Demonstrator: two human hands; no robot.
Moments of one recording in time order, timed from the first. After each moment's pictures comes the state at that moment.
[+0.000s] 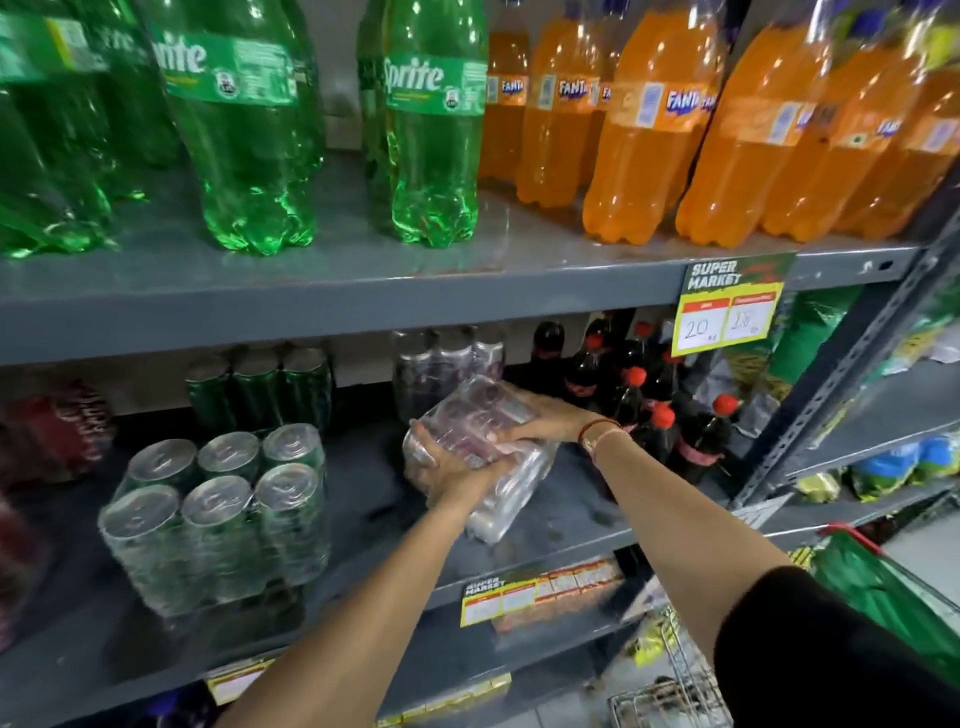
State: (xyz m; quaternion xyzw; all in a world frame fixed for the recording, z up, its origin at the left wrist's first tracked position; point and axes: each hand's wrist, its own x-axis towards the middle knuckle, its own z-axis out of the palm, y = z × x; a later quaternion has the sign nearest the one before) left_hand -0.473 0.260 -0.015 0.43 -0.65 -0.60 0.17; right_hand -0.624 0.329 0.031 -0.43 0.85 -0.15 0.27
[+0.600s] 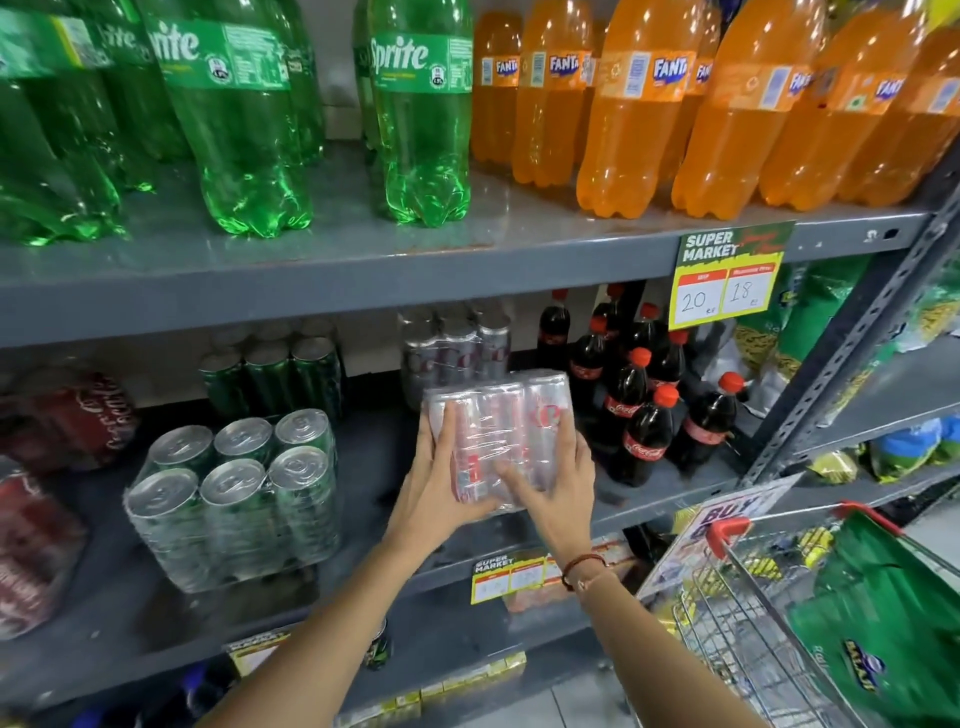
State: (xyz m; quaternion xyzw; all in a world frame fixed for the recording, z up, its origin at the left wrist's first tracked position) left_hand -0.407 0.245 -0.035 0.15 -0.91 -0.31 0.23; right_hand -0.508 0.375 -0.058 -0.26 0.82 -0.51 -0.07
